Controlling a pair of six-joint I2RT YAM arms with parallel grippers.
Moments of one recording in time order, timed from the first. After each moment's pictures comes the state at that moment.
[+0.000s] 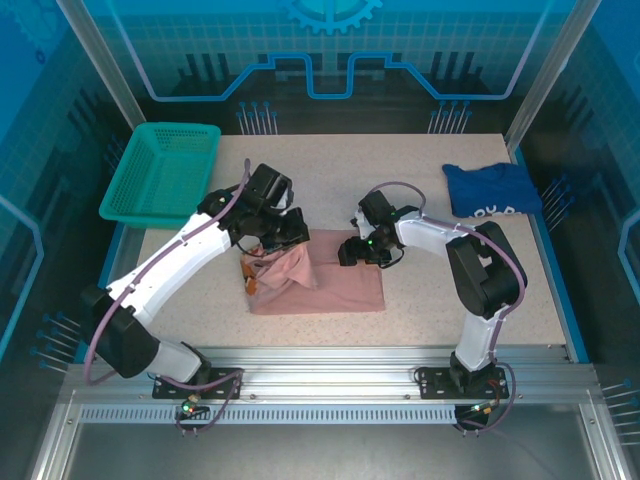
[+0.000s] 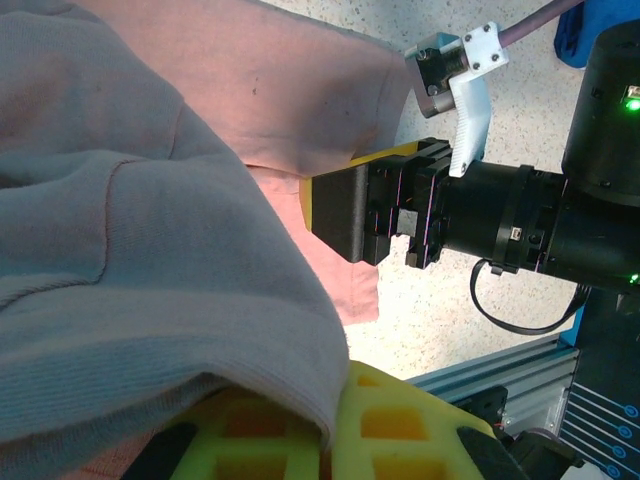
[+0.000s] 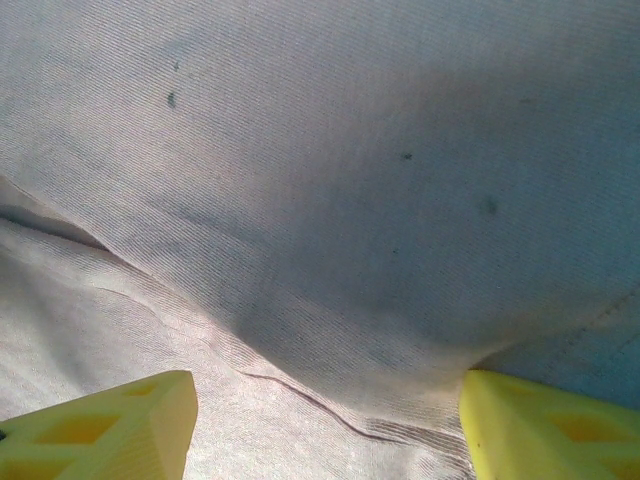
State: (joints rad) left arm -0.56 1.45 1.37 -0.93 0.28 -0.88; right arm 0.49 1.85 1.15 -0.58 -0.33 0.35
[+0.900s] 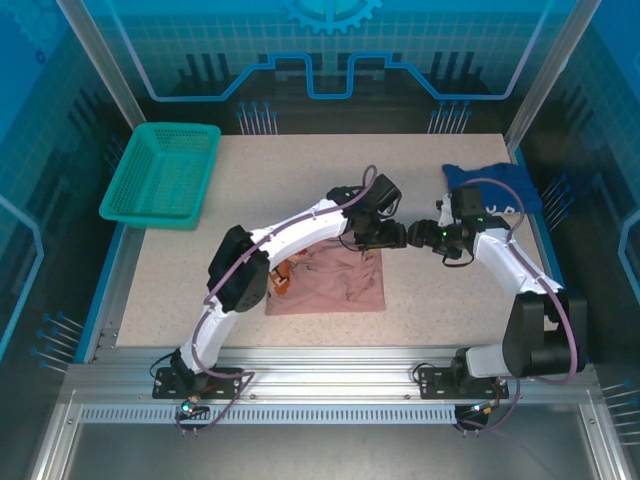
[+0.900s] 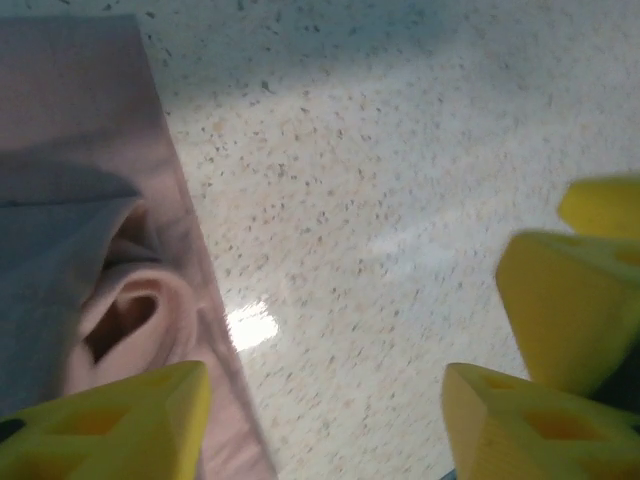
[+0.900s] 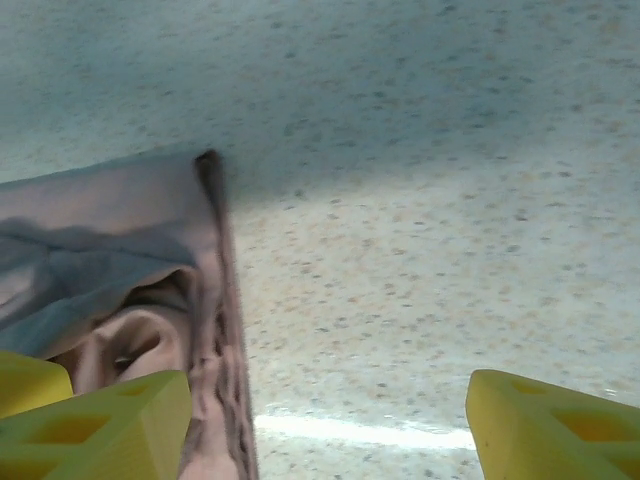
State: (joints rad) left arm -0.82 2.17 1.94 -0.83 0.23 -0.78; right arm 0.05 1.37 0.91 -0.62 -0.28 0.34
